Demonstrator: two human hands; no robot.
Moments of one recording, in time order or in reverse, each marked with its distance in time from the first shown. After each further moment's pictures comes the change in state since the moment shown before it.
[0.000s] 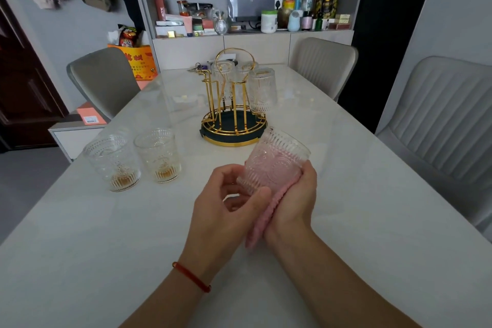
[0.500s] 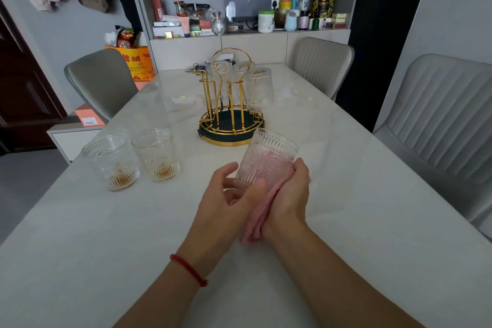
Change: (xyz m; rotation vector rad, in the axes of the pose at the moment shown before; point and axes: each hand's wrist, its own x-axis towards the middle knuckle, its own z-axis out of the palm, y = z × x) left_hand 0.003 0.003 0.002 -0.009 -0.139 -0.153; right_hand 0.004 -0.001 -0.001 -0.101 0.058 0.032
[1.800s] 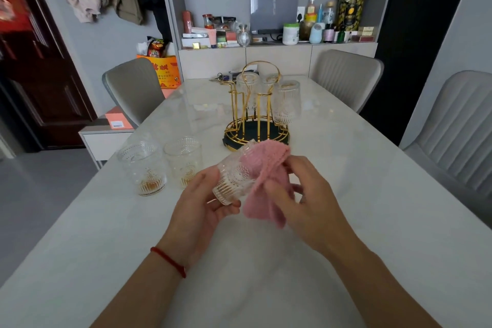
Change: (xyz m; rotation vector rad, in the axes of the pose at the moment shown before) left_hand 0.024 -0.006 -0.070 -0.560 0.111 -0.090; right_hand -0.007 -0.026 -0.009 -1.236 -0.448 -0.757
